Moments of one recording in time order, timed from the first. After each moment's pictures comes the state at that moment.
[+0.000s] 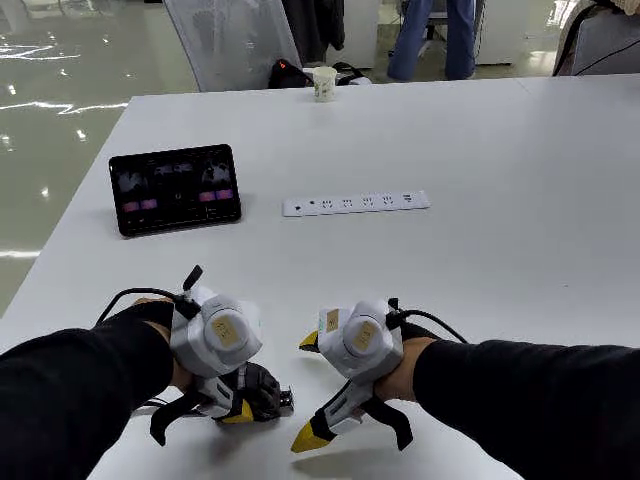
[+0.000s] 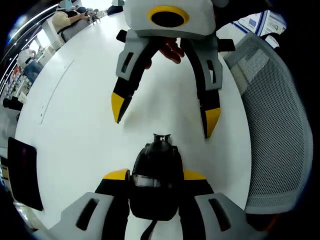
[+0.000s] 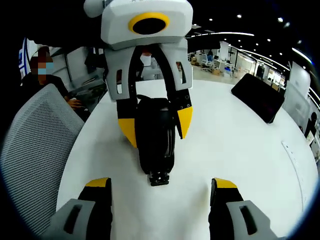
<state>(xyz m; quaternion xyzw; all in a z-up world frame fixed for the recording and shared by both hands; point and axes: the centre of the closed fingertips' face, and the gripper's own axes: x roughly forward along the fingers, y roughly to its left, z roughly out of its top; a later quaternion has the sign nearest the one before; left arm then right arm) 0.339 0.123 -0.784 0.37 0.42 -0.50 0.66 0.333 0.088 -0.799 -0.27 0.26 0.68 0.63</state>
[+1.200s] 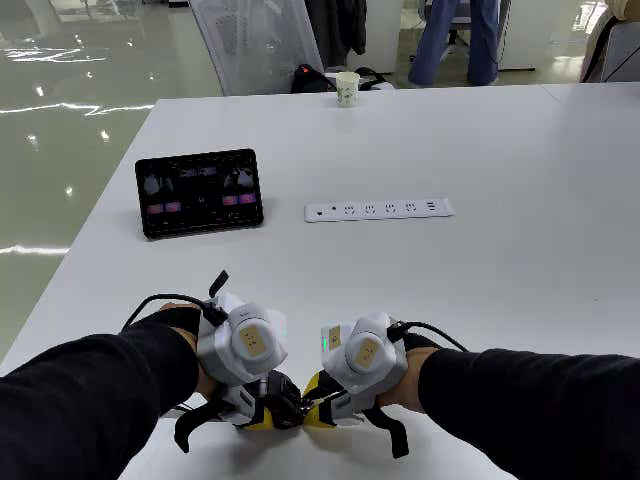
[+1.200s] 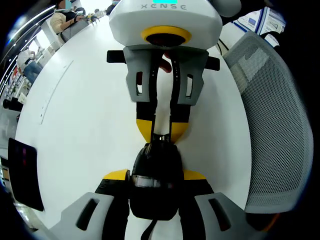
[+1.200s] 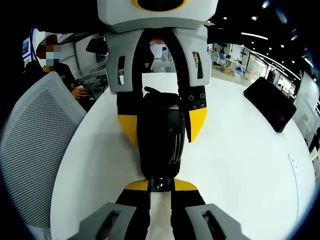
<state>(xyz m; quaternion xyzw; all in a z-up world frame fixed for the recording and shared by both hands) 0.337 0.124 -0.785 0.38 0.42 -0.50 0.65 0.329 0.099 -0.809 -0.32 0.26 0.70 0.59</state>
